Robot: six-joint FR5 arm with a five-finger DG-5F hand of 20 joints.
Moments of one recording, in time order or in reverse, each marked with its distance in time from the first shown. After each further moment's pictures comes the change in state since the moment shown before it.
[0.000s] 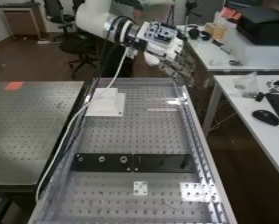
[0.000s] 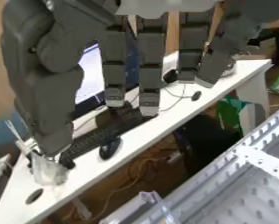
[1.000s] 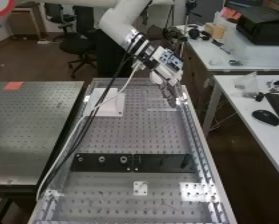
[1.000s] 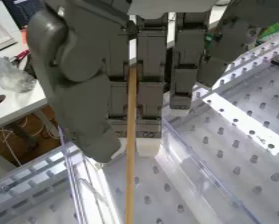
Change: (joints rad) arm 0.015 -0.313 0.407 -0.517 -0.105 0.071
